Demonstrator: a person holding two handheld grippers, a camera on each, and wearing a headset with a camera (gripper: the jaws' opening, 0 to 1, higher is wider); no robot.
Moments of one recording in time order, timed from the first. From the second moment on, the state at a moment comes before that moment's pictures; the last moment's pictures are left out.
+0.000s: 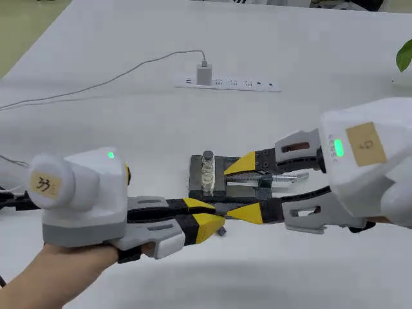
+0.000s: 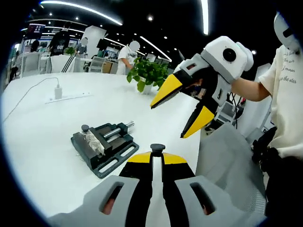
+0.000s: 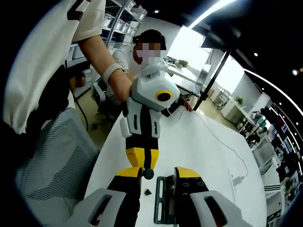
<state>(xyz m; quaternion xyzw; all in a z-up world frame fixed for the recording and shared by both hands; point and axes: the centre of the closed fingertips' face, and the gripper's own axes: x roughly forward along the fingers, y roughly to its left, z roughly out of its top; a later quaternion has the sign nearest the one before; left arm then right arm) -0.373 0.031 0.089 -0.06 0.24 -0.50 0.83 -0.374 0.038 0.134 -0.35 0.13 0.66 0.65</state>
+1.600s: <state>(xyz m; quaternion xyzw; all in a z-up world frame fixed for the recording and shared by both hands) -0.388 0.020 0.078 0.12 0.22 -0.54 0.80 -0.400 0.029 0.083 -0.31 0.26 0.70 0.58</state>
